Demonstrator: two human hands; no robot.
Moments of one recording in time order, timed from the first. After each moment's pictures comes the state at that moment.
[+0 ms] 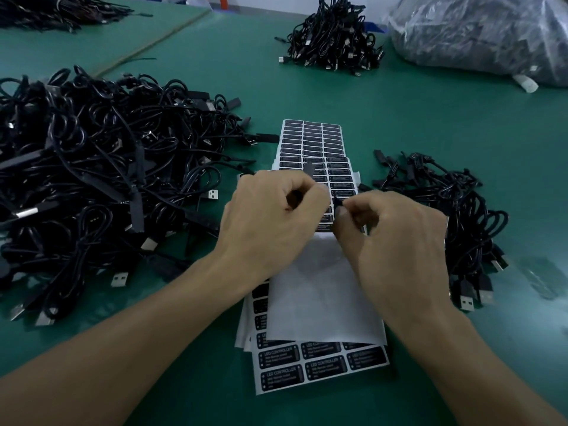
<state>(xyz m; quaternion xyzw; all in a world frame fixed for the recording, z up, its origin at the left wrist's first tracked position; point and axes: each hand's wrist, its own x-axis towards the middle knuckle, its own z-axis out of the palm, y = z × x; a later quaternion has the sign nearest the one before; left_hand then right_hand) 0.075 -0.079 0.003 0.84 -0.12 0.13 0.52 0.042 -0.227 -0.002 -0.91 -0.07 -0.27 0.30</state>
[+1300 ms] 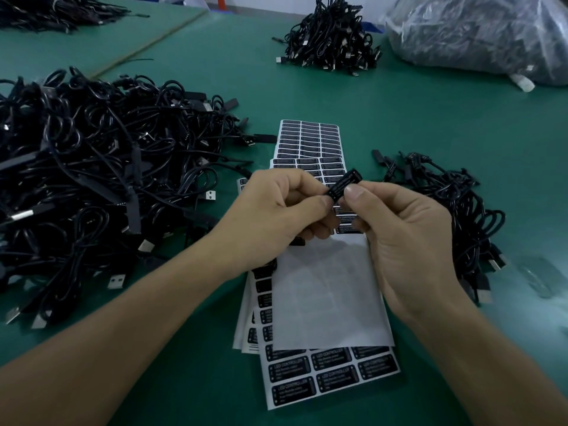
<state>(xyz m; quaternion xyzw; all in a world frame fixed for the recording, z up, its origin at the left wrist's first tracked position) 0.080 -0.070 0.008 0.73 -0.16 -0.09 0.65 0.050 -0.230 0.000 -0.65 0.01 -0.13 0.75</state>
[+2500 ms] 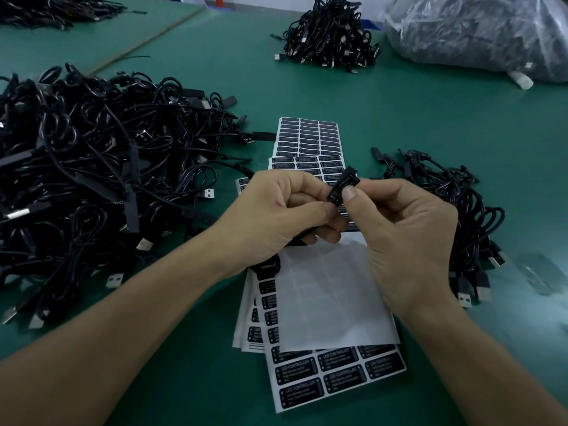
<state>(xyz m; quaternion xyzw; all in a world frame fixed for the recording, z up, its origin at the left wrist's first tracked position) 0.080 -0.070 0.010 0.70 -0.16 -0.15 0.68 0.049 -0.224 -0.001 -0.70 -0.07 -0.24 0.67</state>
